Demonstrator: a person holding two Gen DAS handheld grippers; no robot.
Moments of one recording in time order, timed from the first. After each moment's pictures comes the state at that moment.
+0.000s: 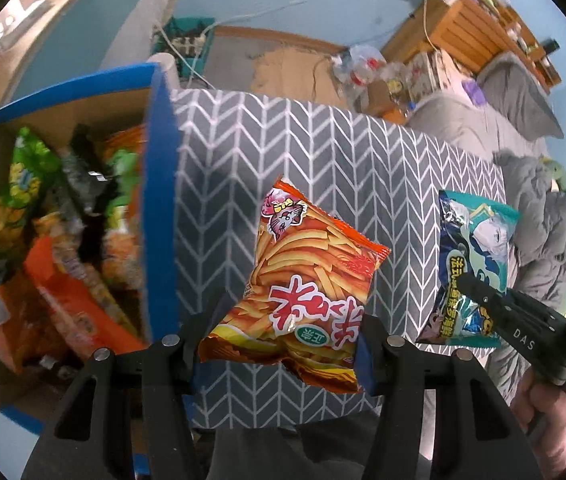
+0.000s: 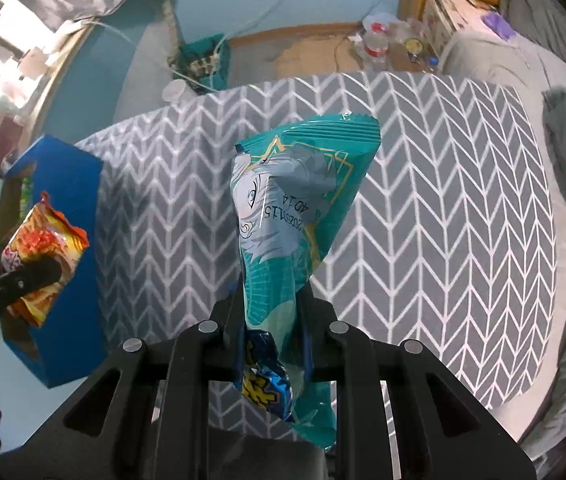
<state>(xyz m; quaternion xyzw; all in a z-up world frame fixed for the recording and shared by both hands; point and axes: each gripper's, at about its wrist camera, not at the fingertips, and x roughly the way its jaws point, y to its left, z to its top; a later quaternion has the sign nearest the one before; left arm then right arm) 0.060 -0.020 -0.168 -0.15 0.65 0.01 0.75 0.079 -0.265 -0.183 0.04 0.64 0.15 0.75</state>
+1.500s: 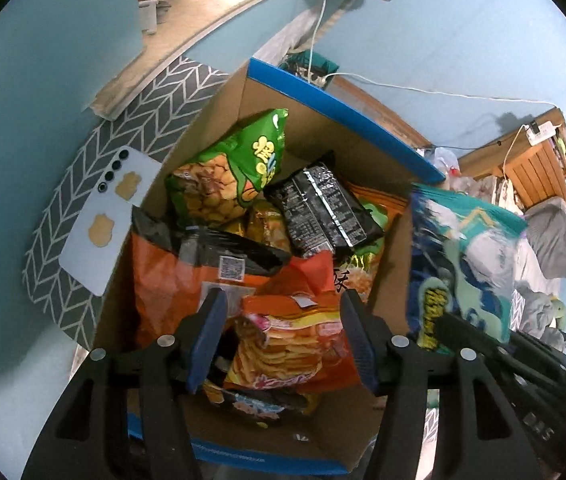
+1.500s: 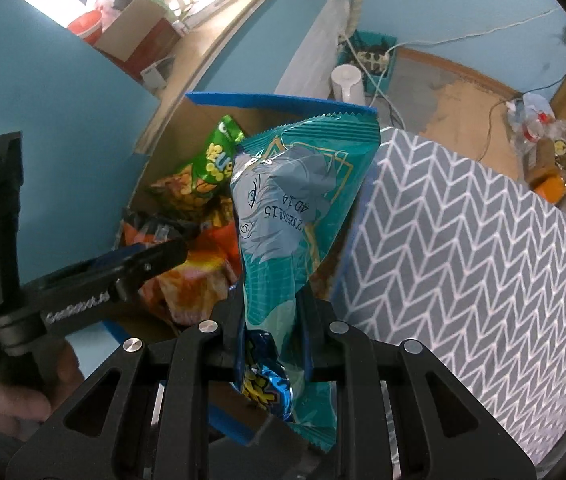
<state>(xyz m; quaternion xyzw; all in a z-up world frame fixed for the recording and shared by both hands) -0.019 0.176 -0.162 -0.29 0.57 0.16 0.75 0.070 0.014 -0.142 -0.05 0.62 0.35 0.70</state>
